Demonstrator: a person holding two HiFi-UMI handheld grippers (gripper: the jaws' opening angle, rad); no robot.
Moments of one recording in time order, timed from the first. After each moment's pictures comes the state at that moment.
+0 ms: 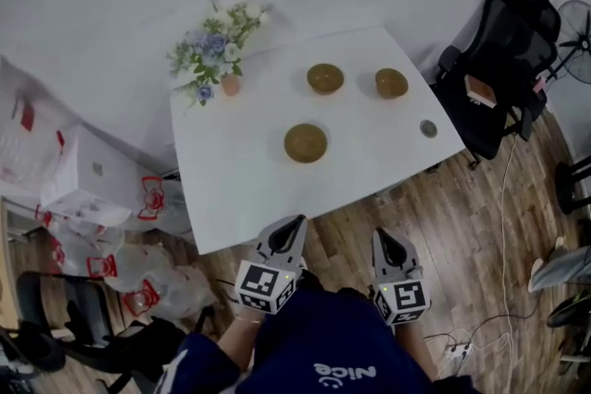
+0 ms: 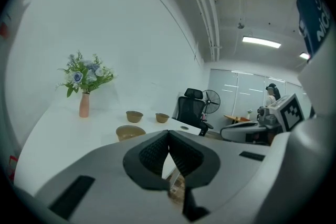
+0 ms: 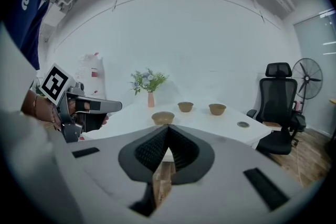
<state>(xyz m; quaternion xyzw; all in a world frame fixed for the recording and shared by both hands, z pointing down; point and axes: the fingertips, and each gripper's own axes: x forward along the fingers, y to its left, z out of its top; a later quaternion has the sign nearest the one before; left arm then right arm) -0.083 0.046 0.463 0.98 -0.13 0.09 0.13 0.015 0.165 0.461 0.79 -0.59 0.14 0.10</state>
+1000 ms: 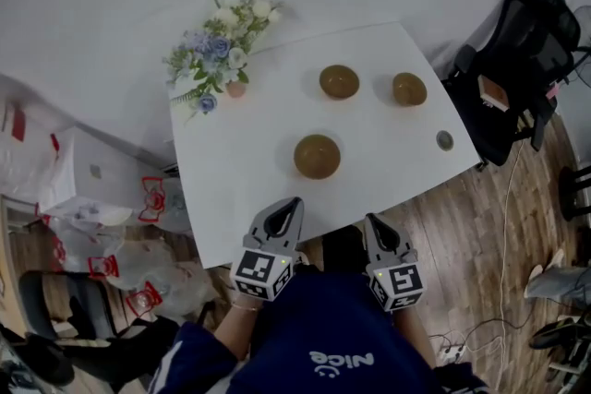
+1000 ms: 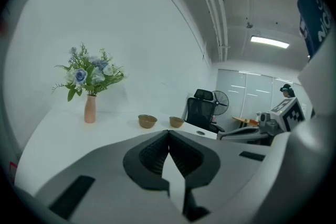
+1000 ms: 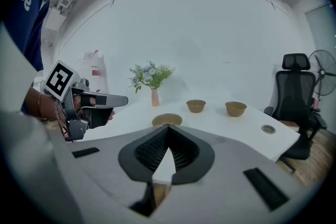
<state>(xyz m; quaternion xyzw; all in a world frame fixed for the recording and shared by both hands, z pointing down) -0.048 -0.044 0.462 0.97 -0.16 0.10 0.14 0.043 0.069 0.476 0.75 -0.63 0.16 0.10</state>
